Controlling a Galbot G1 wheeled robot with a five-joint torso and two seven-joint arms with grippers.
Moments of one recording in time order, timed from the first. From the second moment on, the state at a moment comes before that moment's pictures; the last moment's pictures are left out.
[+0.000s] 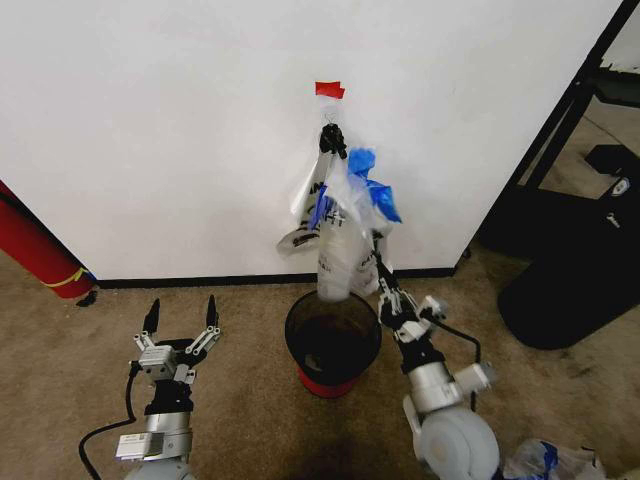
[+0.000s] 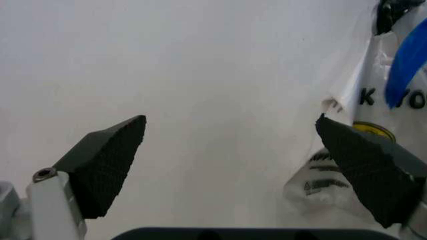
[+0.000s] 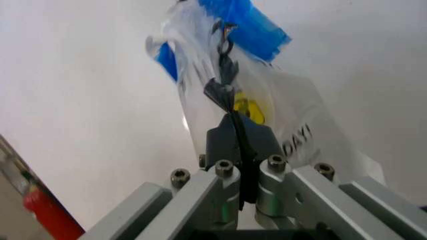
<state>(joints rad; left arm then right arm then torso) 1.66 -1.25 -0.48 -2.08 -0.19 -0.50 -0.25 -1.57 1.47 0.36 2.16 0.50 0.12 -0.16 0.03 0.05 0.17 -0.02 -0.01</state>
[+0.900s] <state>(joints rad) 1.68 -1.24 -0.50 -2.10 -0.19 -0.51 -0.23 -1.31 1.50 0.29 1.97 0.62 0.04 -0.10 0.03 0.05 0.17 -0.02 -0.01</state>
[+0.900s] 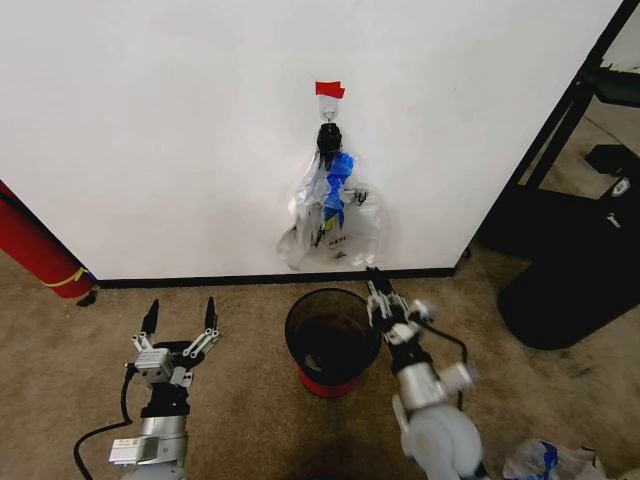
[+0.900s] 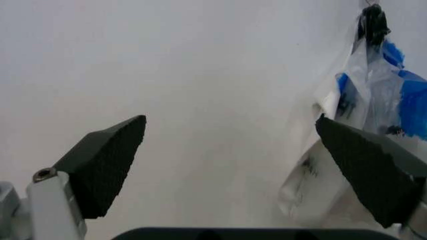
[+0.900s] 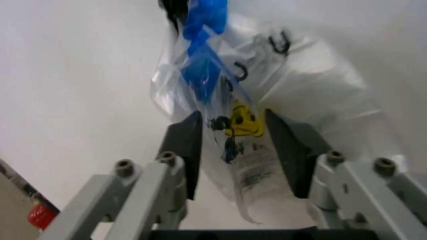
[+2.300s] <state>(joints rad) 1.65 -1.25 -0.50 -2.07 -0.19 -0.50 -0.24 -0.92 1.60 0.21 1.59 0.84 -0.03 -0.04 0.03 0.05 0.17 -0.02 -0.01</state>
